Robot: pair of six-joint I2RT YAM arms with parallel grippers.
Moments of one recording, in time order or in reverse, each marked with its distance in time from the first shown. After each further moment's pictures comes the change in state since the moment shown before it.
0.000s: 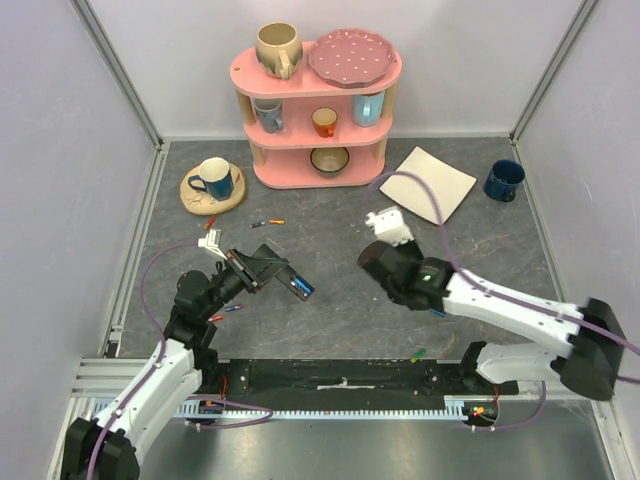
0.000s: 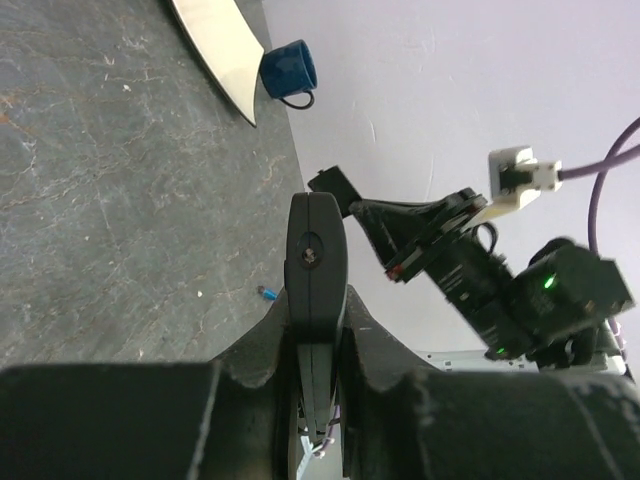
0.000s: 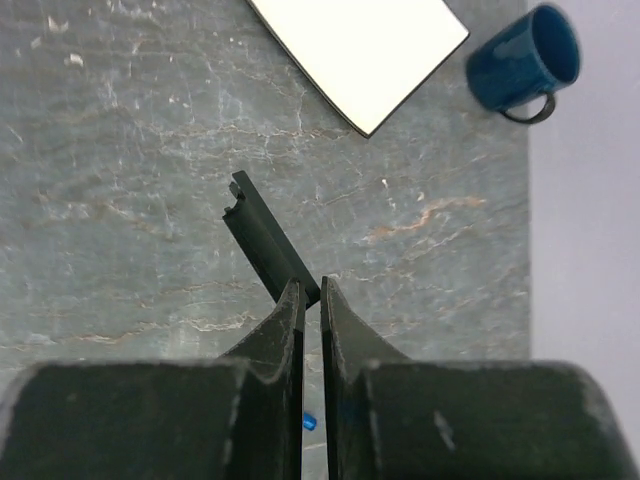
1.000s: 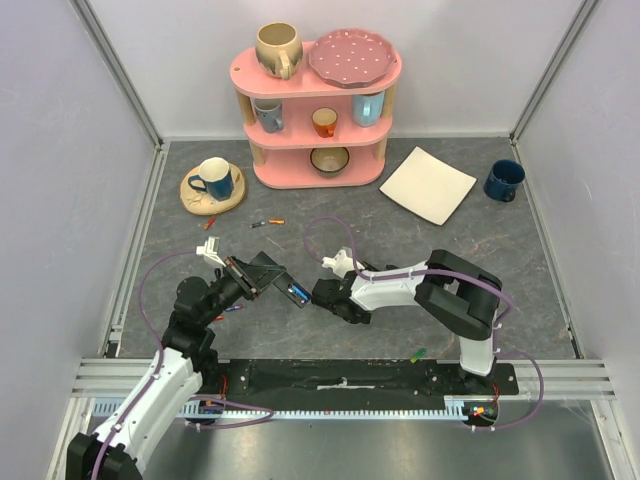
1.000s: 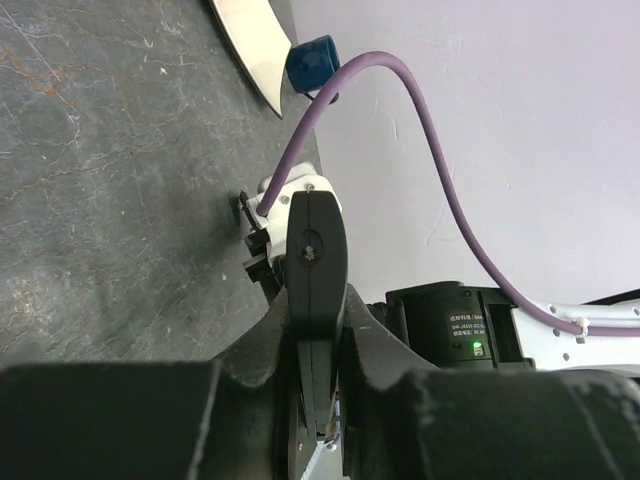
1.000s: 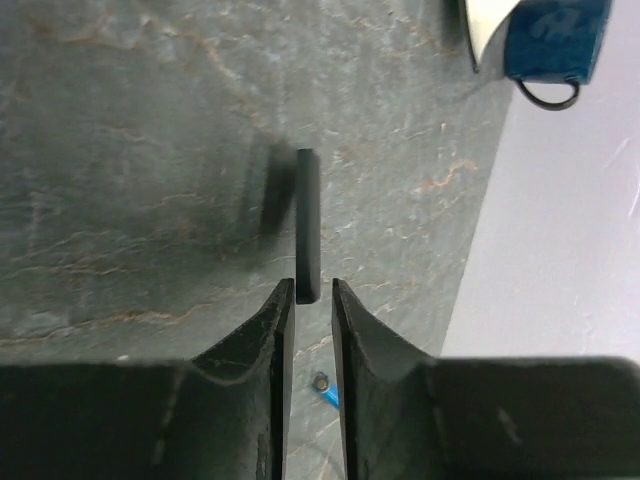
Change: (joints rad) left arm -0.001 -0.121 -0.043 -0.141 -0.016 0.014; right arm 0.188 0.743 0.117 -0.170 0.150 0.179
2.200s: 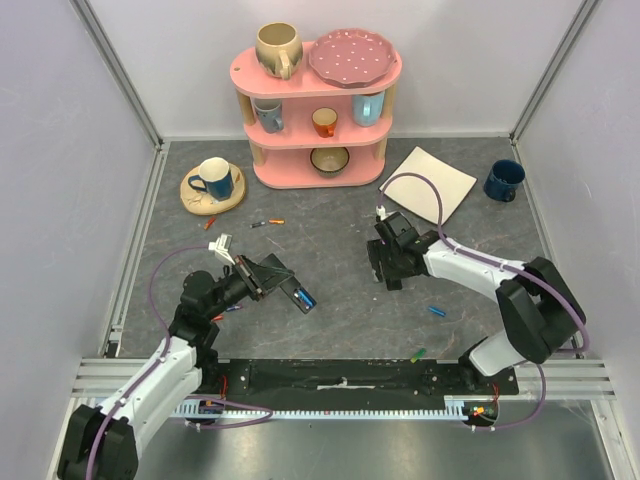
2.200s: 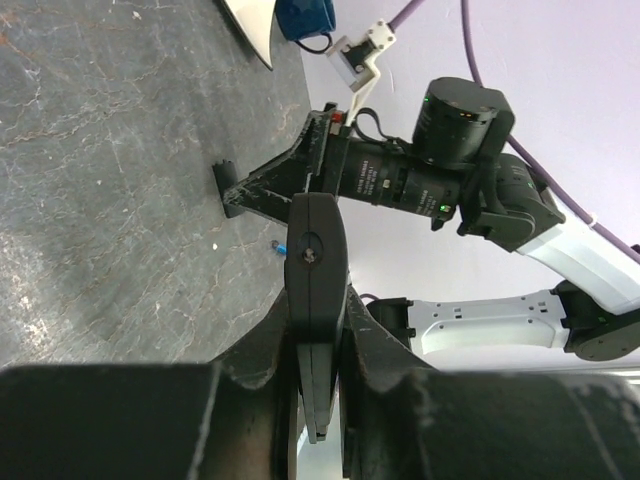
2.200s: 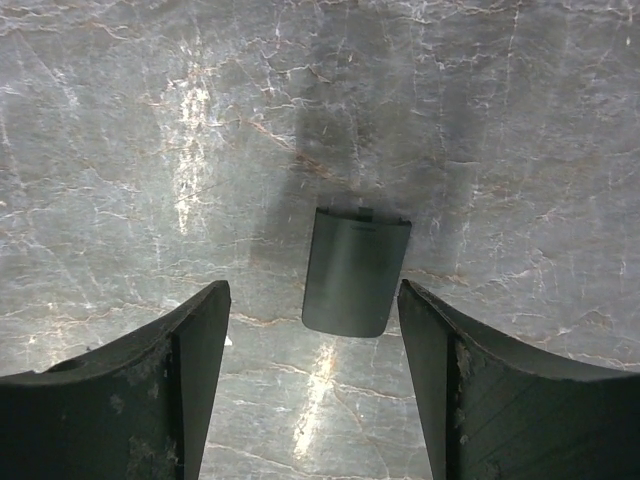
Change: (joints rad) left arm -0.013 0.170 -0.001 0.148 0.100 -0.001; right arm -0.504 -0.391 -0.163 0.344 -0.931 -0.085
